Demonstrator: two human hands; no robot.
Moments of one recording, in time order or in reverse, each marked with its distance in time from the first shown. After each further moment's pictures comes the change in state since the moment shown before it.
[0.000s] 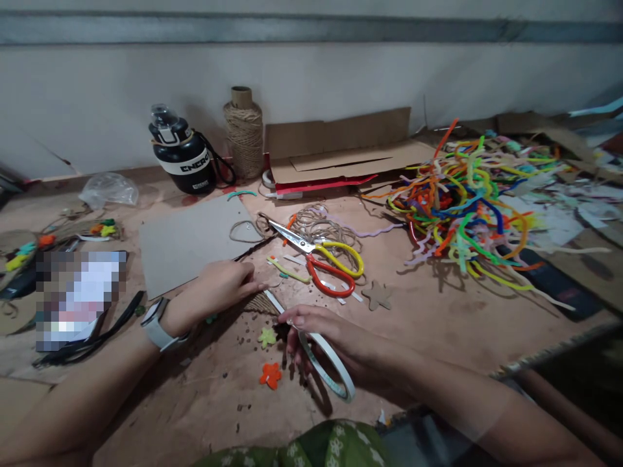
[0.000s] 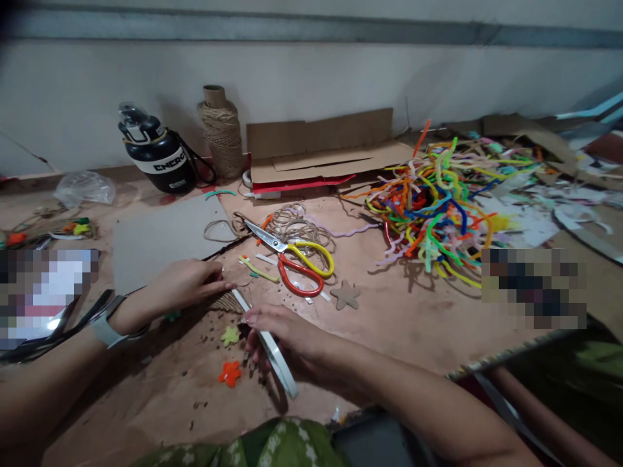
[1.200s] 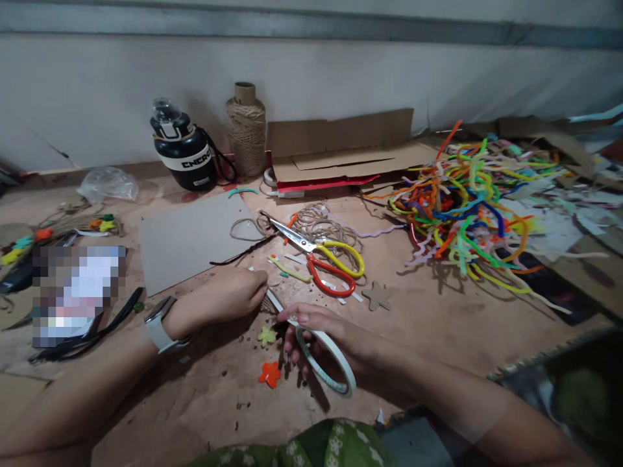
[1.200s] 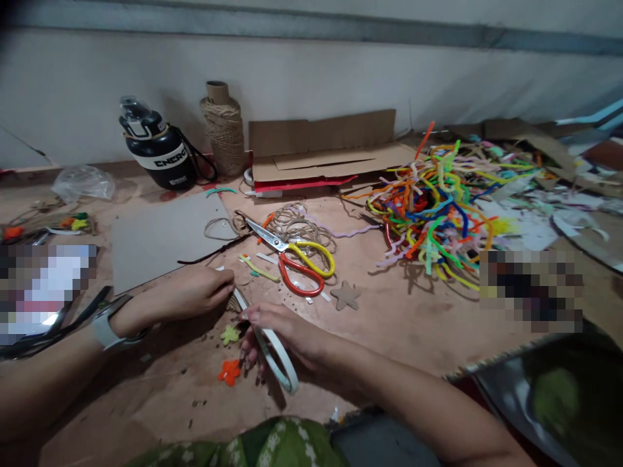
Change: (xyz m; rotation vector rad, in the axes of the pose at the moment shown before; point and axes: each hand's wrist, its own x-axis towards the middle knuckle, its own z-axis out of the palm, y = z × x) left_hand -0.004 0.023 -0.007 0.098 -0.041 0.152; right_hand 0.001 0.002 -0.002 0.013 -0.051 -0.027
